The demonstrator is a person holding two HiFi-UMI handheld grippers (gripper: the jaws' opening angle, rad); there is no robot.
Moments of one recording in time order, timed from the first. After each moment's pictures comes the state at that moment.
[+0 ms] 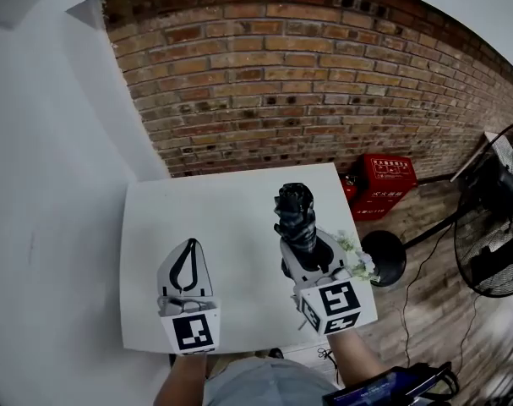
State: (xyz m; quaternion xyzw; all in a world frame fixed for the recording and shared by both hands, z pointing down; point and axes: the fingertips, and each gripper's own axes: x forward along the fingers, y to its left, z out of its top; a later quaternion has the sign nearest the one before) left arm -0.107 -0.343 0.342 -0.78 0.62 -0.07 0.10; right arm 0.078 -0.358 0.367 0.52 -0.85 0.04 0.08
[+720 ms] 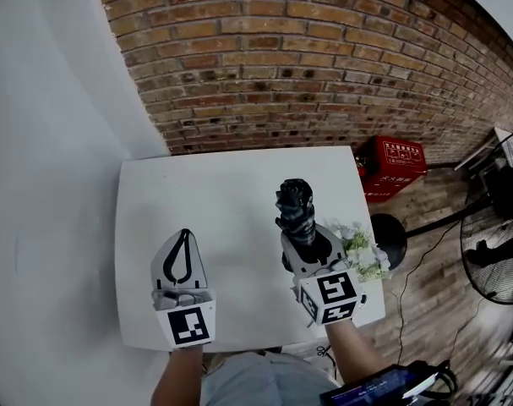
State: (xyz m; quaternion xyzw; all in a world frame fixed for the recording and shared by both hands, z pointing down) left arm -0.148 -0.386 0.393 -0.77 0.63 -0.10 0.07; right arm 0.053 -0.401 0.448 0.51 -0.84 0.10 0.14
